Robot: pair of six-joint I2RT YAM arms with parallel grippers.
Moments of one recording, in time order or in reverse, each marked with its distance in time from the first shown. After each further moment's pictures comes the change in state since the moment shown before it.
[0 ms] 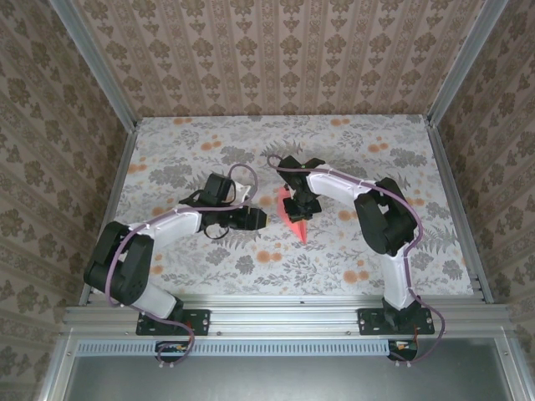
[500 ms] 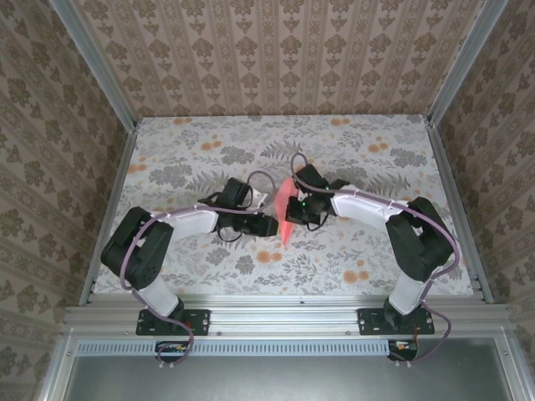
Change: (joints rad) left arm -0.102 0.130 0.043 0.060 0.002 -0.007; right arm 0.000 -0.303 -0.364 0.448 -0.166 0.331
